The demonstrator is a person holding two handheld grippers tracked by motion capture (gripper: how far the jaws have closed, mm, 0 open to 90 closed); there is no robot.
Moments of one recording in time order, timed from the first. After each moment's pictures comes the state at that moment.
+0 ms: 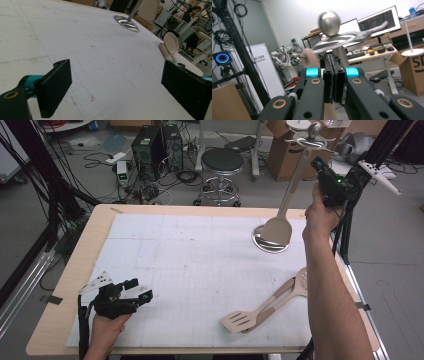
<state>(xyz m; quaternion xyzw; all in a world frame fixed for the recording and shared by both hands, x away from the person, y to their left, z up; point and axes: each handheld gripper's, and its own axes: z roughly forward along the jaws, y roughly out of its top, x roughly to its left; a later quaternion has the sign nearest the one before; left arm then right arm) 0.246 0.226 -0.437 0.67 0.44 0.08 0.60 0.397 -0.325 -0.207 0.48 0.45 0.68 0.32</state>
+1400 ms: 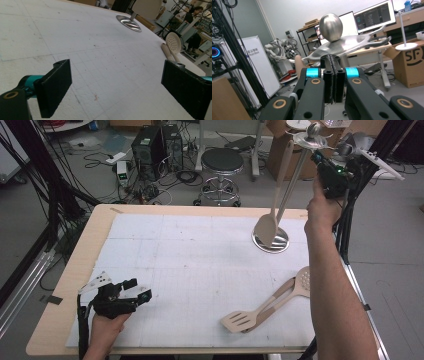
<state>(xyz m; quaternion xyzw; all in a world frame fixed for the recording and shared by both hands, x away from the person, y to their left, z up) 0.247 0.229 -0.439 0.66 0.45 0.08 0.59 0.402 -0.318 -0.185 0.50 0.47 0.65 0.32</state>
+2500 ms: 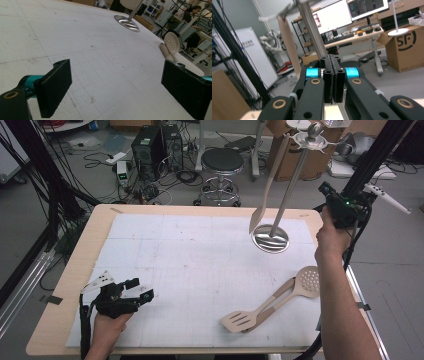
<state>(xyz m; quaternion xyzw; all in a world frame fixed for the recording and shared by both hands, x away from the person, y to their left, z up) 0.248 0.223 -0.437 0.67 0.44 0.08 0.59 0.368 -0.356 -0.241 0.53 0.48 0.63 0.30</state>
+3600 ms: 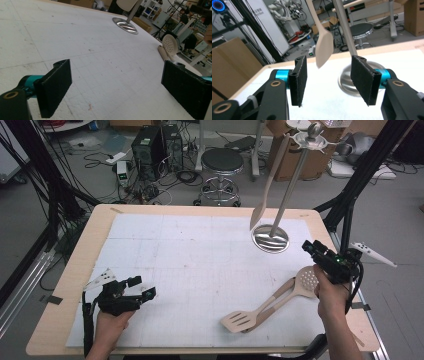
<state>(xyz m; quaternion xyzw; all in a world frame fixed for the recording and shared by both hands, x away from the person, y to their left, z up) 0.254 0.220 -0.436 0.66 0.44 0.08 0.60 0.288 -0.366 -0.336 0.54 0.56 0.59 0.21</state>
